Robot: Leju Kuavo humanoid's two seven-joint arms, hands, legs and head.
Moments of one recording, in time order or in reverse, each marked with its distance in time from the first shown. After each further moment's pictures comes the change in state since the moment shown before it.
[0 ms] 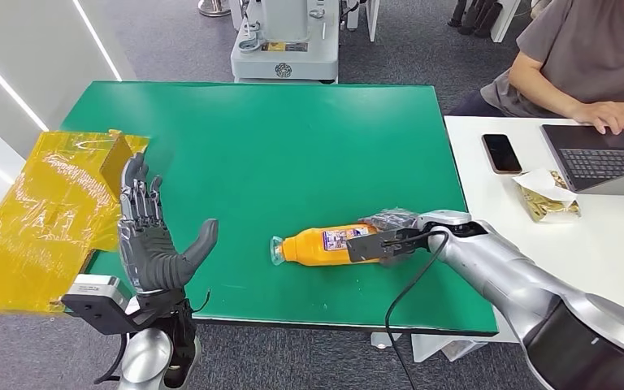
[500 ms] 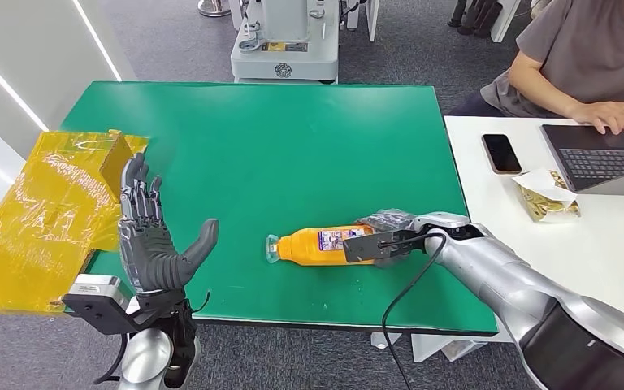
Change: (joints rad) left arm 0.000 0.000 0.000 0.000 -0.006 0.000 0.003; right arm 0.014 0.011 -0.020 0.000 -0.003 -0.024 -0.002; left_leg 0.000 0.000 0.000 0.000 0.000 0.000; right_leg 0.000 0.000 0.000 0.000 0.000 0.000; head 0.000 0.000
